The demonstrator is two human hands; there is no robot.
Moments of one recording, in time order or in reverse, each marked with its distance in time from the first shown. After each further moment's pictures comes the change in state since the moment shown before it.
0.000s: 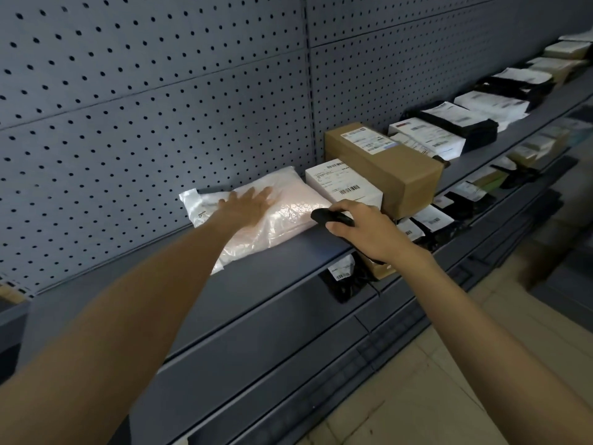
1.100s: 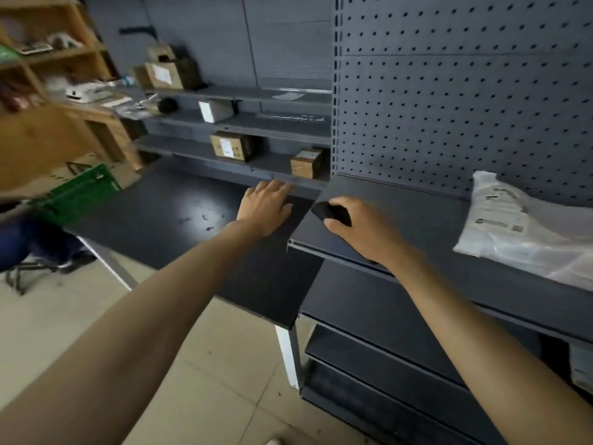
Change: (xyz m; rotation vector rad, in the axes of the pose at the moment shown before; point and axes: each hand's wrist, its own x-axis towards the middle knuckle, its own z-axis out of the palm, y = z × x) left_hand -0.382 -0.235 0.104 -0.024 0.427 -0.733; right_hand -0.063 -0.269 0.226 -0.007 -0.502 -0.890
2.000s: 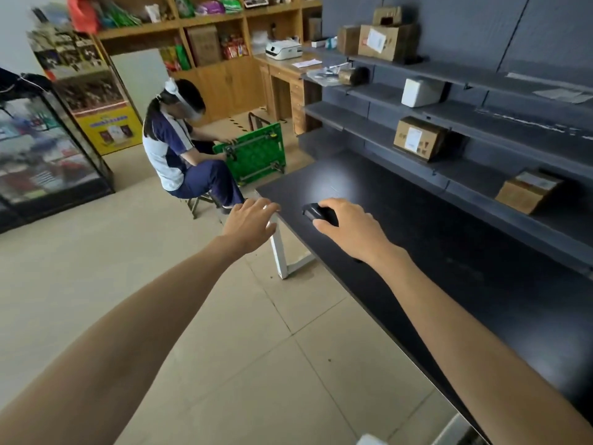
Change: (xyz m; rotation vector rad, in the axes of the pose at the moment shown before) left_hand -0.198 -0.584 0.019 0.136 -0.135 -0.525; right_hand 0.274 -0.419 0.364 0.044 -0.347 -0.407
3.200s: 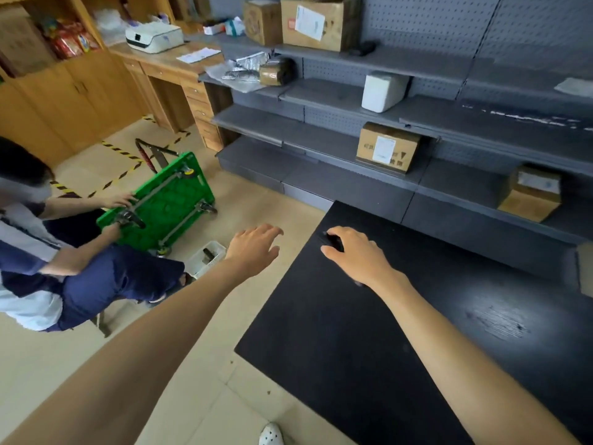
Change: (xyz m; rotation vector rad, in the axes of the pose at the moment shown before) left_hand 0.632 -0.247 0.168 -0.120 -0.225 0.363; right_hand 0.615 0.140 0.109 0.014 -0.001 0.550
